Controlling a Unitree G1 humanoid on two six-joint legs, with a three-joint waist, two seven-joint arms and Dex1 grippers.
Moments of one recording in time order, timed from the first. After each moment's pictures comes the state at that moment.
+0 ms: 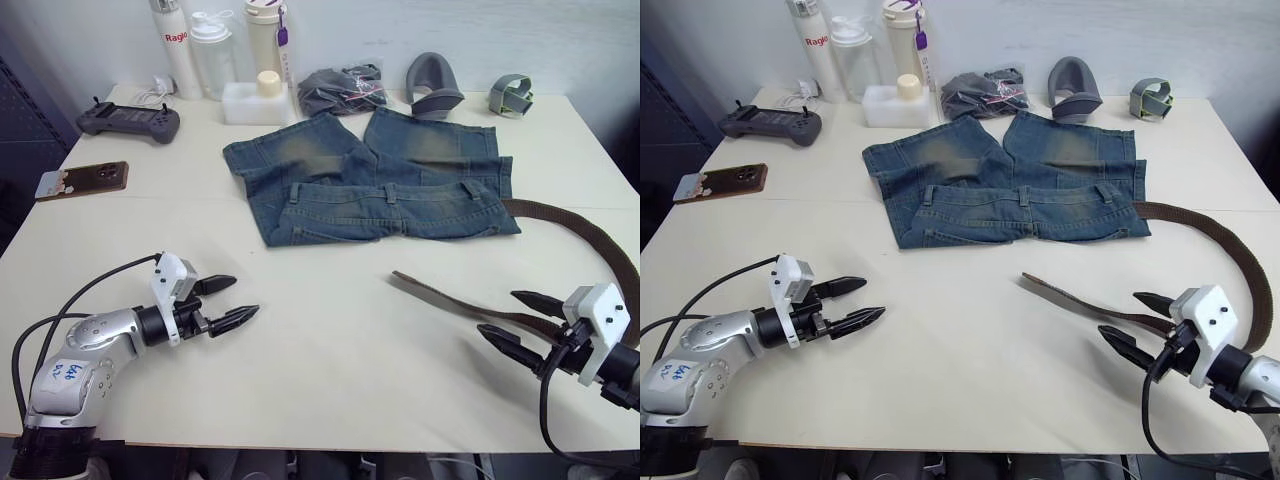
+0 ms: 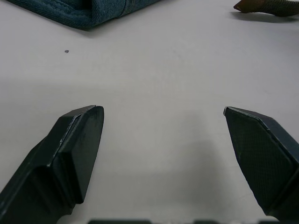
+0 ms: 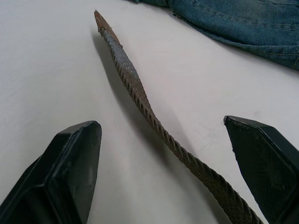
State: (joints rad) left arm -0.07 0.68 0.19 -0.23 -0.56 0.55 -0.81; right arm 0.32 -0.77 -0.51 -0.42 0.54 0.39 0.87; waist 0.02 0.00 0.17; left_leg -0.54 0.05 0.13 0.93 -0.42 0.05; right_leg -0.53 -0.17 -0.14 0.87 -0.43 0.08
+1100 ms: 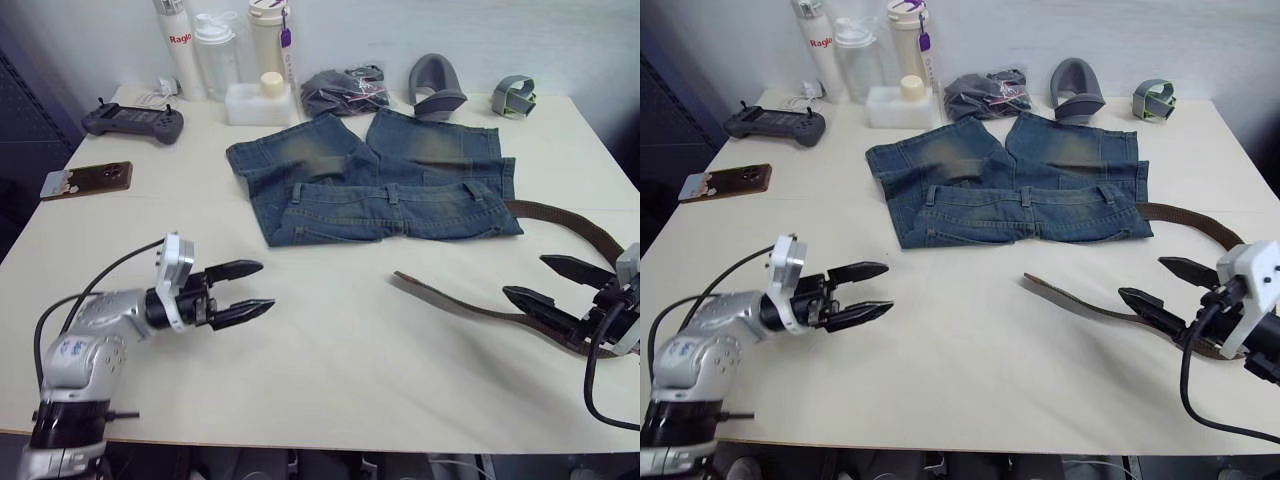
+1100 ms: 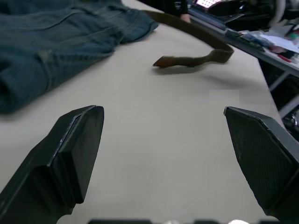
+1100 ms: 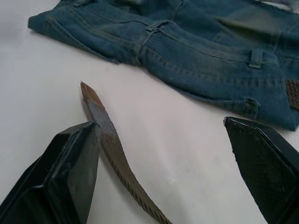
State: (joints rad) left arm -0.40 0.64 0.11 -0.12 -0.72 0.59 -1.14; right arm 0.20 -0.94 -0.66 -0.49 0.74 0.66 0.86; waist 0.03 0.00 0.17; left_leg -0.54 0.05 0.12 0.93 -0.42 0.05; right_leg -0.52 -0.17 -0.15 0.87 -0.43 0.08
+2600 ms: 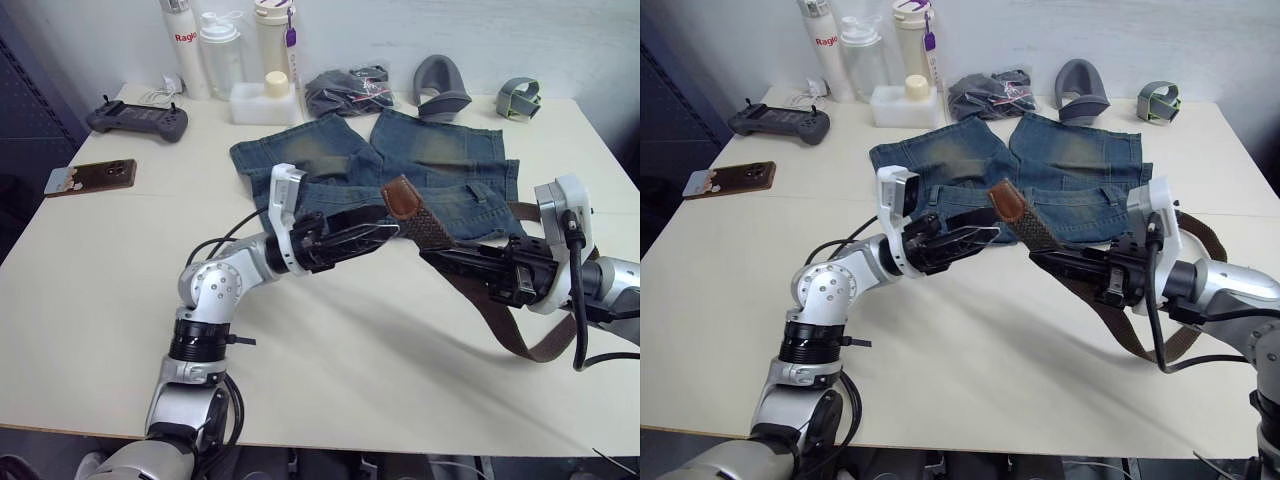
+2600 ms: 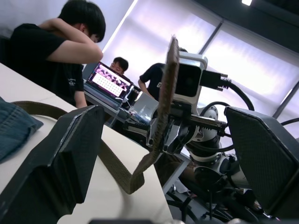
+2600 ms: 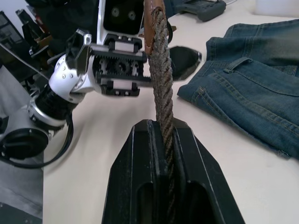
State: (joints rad) left arm -0.69 0.16 0.05 0.01 -0.92 0.88 -0.87; right arm -0.29 -0.88 -0.37 -0.49 1.24 0.97 0.71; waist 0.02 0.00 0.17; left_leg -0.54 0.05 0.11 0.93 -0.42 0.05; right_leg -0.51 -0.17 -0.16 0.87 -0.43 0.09
